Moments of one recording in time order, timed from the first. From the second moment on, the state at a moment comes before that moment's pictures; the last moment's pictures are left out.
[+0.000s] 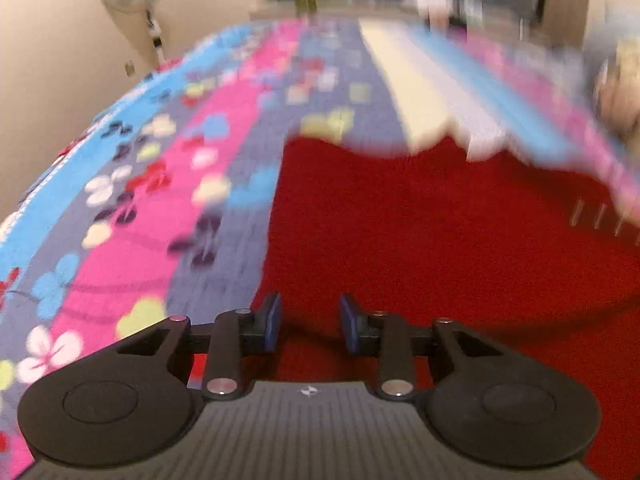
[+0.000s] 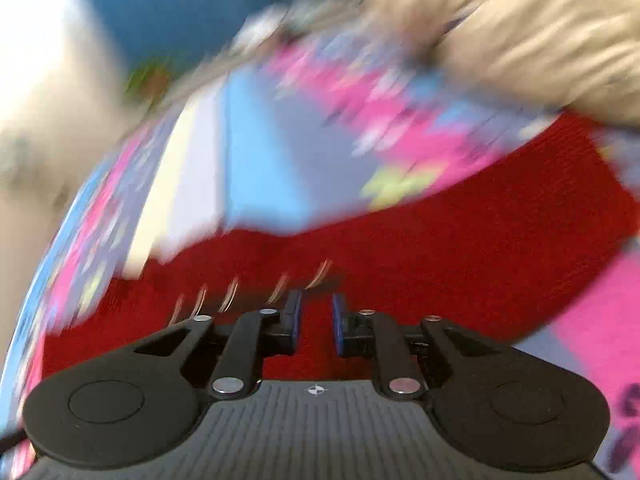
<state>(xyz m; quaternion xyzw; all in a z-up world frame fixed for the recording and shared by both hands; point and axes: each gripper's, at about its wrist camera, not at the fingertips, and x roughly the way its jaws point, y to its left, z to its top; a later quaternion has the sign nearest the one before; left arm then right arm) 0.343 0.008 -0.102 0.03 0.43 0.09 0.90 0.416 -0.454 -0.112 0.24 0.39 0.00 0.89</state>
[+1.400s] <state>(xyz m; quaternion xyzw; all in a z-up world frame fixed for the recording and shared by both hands) 0.165 -0.065 -0.171 0.10 0.27 0.01 0.96 0.351 -0.723 -0.197 0.64 0.15 -0.04 0.75</state>
